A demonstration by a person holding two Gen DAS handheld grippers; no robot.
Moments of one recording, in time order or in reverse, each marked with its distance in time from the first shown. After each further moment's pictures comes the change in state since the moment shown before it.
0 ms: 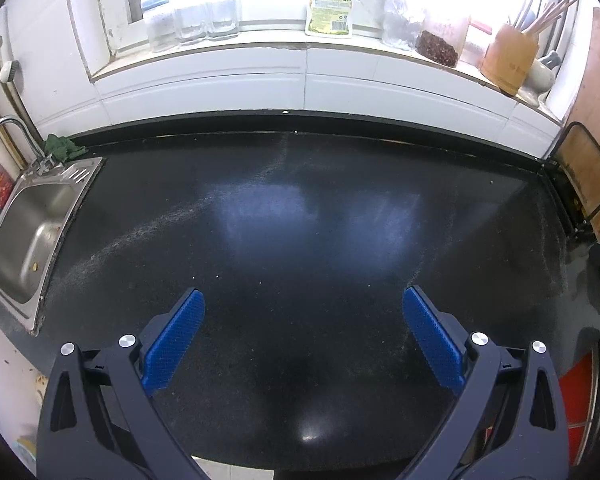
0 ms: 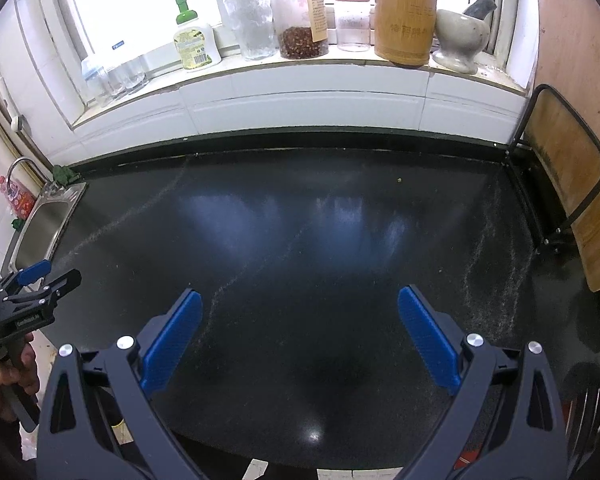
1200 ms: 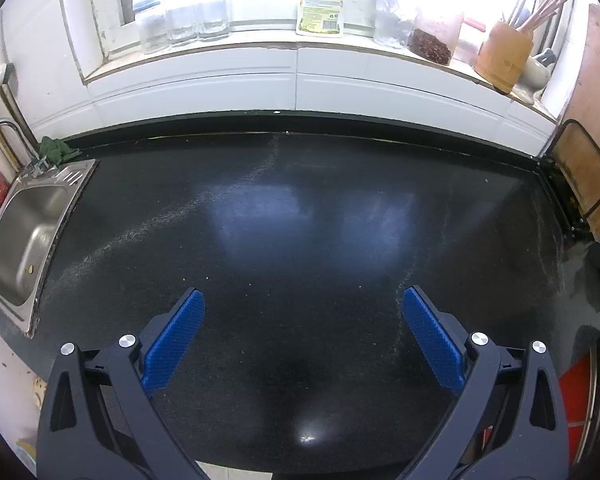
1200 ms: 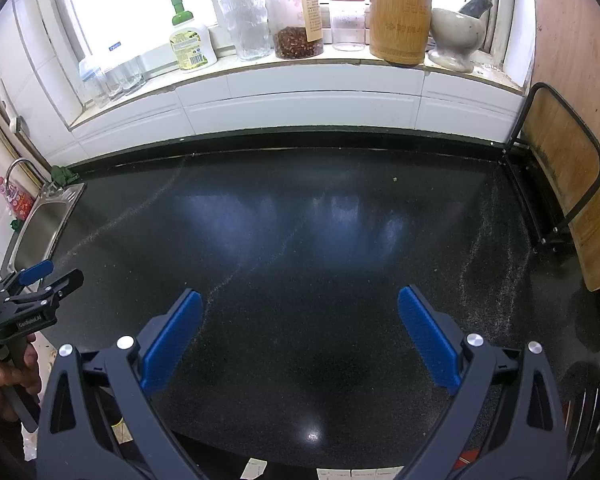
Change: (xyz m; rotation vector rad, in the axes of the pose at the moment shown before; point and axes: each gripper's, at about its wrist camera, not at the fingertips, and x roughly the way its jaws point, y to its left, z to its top) left arm 0.002 -0.007 0.000 0.008 -0.002 -0.013; right arm 0.006 -0.007 0.003 -0.008 0.005 0.002
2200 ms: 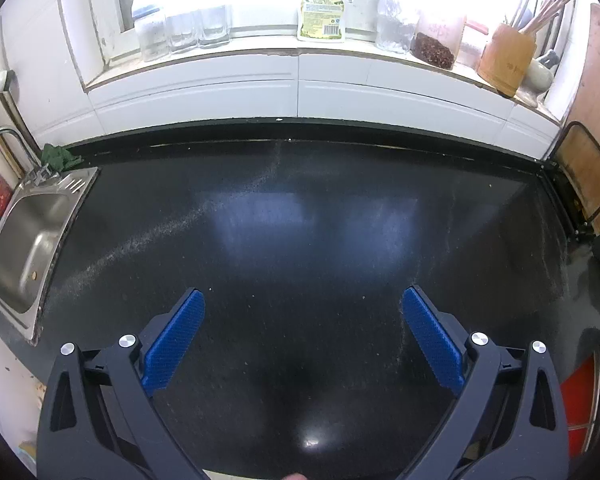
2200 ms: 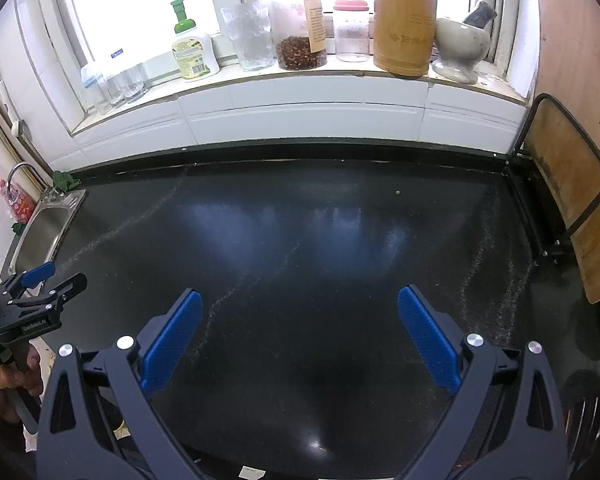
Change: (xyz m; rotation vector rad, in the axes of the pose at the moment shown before) left arm 0.001 0.002 0.008 0.015 -0.014 0.010; right arm 0.012 -0.003 0.023 -0.032 -0.026 0.023
